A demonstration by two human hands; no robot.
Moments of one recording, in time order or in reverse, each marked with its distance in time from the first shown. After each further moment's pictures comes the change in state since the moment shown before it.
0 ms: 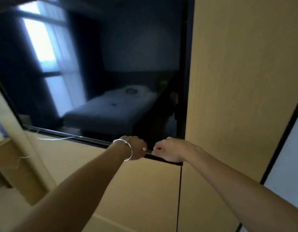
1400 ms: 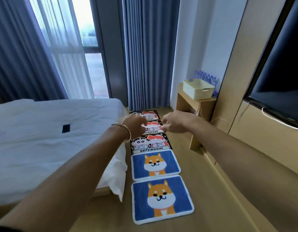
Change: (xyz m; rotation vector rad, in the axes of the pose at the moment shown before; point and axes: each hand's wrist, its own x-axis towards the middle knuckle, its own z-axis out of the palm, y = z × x) left_hand -0.746 -0.420 0.252 -0.293 0.165 -1.129; right_hand 0.008 -0.837 0.228 -0.377 -0.243 -0.889
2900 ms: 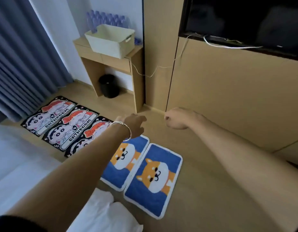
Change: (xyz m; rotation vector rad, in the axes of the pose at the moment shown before) left_hand 0.422 -0.138 0.198 0.095 -0.448 0.862; right_hand 0.339 0.074 0.110 0.331 -0.181 0.882
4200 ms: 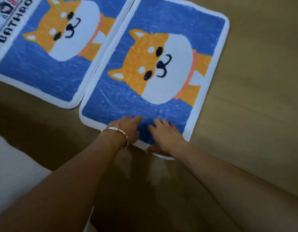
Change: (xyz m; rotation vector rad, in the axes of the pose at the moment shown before) left_hand 0.172 -0.005 0.905 -0.084 -0.470 0.006; right_hand 0.244 -0.014 0.933 0.192 -0.258 -0.088
